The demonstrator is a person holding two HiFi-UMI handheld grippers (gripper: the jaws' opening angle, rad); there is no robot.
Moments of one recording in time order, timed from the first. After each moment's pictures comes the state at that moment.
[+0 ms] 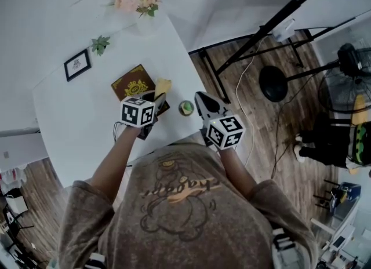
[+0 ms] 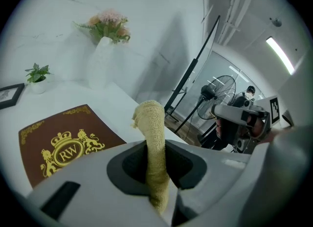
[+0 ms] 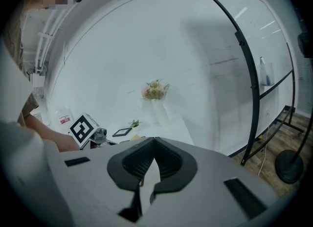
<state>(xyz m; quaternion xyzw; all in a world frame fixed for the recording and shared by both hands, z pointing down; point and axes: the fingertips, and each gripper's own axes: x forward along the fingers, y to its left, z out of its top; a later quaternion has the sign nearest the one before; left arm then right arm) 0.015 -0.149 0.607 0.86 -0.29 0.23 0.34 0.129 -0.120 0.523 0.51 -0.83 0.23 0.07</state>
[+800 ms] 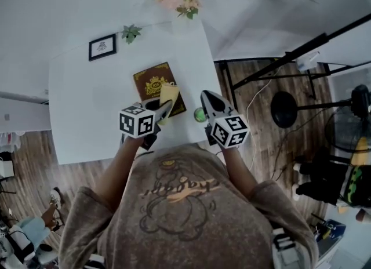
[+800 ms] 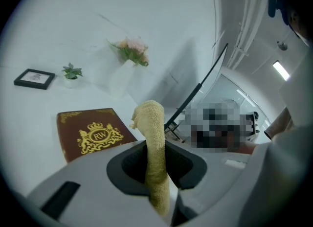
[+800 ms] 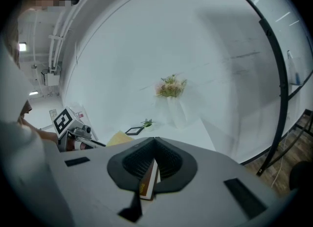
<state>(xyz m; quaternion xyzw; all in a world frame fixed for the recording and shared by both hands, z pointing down) -0.042 -0.121 0.560 0.84 -0.35 0.13 0.39 0.072 -0.153 0.520 0.43 -0.87 0.23 0.08</state>
